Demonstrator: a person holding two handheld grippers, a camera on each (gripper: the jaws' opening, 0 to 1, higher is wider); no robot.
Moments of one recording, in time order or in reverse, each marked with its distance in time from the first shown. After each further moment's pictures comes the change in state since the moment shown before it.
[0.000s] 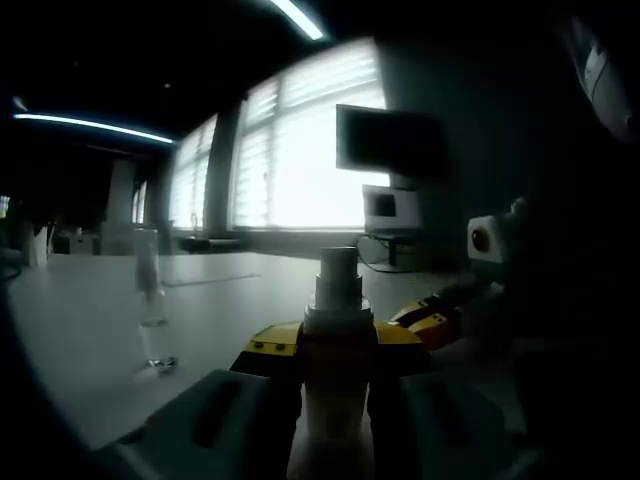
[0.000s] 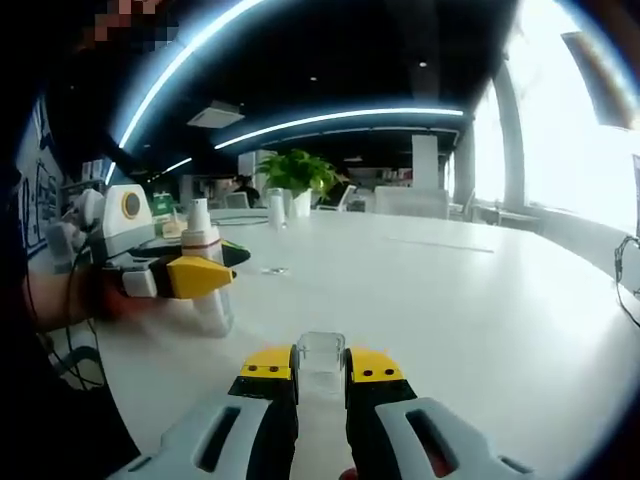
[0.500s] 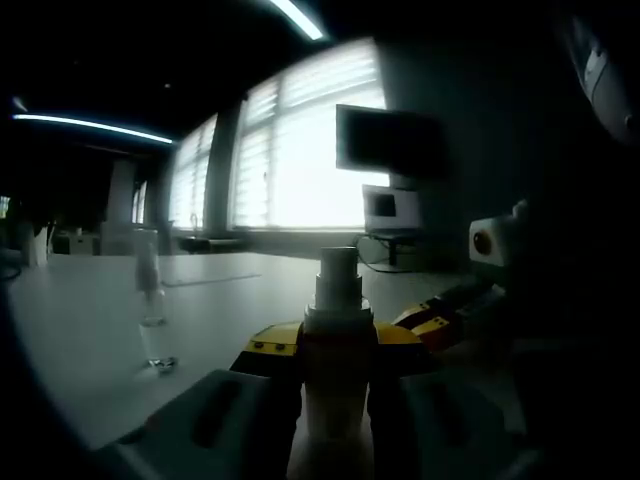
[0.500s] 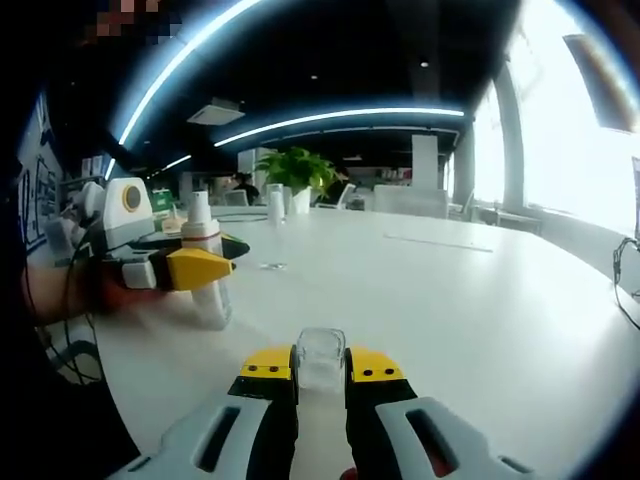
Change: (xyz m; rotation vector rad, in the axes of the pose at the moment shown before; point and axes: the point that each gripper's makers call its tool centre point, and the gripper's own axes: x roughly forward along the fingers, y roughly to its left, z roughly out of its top) left arm 0.000 0.000 0.000 0.001 0.000 0.000; right arm -0.001 -0.001 -0.004 -0.013 0.004 -0.008
